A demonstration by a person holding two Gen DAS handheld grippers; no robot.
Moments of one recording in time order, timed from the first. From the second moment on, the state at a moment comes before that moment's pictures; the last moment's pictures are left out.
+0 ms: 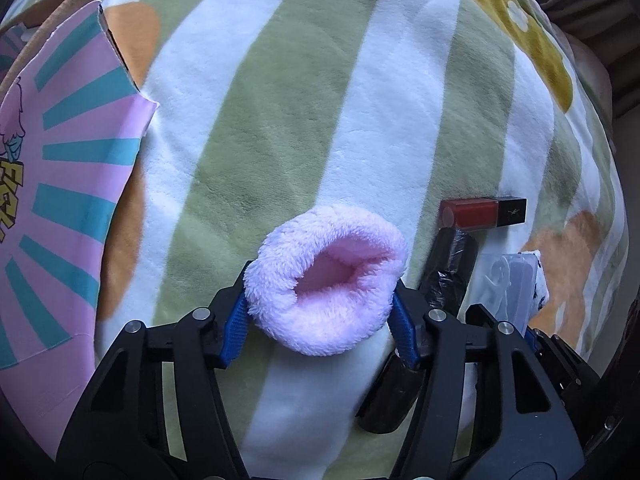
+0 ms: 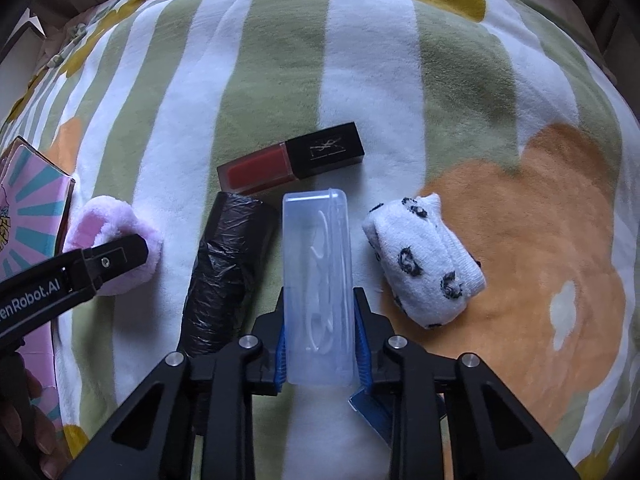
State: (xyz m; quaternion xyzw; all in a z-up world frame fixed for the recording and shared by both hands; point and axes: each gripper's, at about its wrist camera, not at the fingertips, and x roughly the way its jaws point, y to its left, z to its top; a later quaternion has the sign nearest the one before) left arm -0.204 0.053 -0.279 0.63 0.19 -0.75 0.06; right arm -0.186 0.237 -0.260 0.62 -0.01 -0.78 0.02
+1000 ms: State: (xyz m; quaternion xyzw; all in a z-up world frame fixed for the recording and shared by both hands) left arm -0.128 0.045 -0.113 0.55 0.09 -0.83 -0.02; right arm -0.122 0.218 -0.096 0.56 -0.03 -0.83 0.01
